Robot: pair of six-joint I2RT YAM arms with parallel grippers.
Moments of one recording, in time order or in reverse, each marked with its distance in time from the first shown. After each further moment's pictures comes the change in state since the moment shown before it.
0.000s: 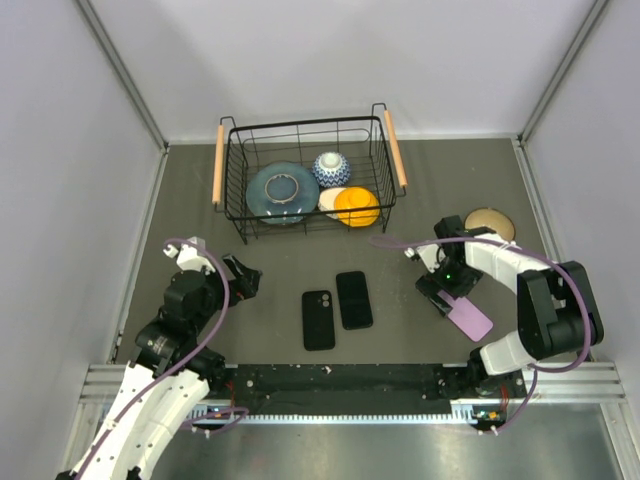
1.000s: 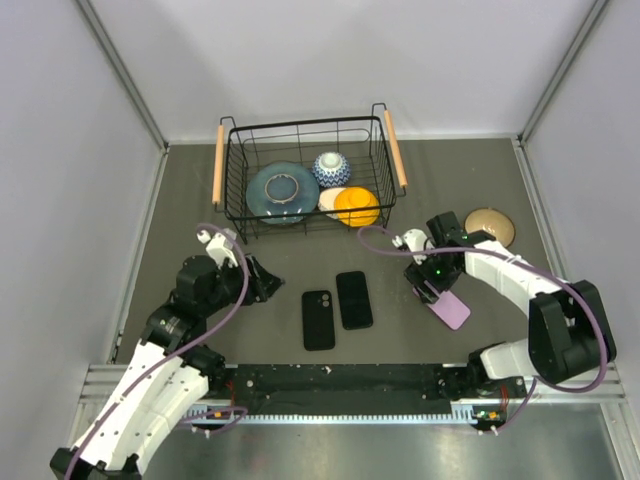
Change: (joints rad) left arm -0.002 0.142 0.000 0.120 0.344 0.037; right arm 0.089 -0.114 -0.005 0.118 -0.126 0.061
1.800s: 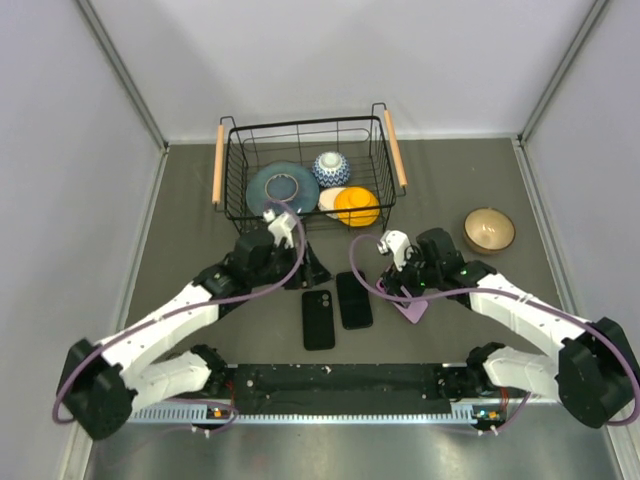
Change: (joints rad) left arm -0.263 0.481 0.104 0.328 0.095 -0.137; right arm 0.224 -0.244 -0.177 0.397 -0.162 0.172
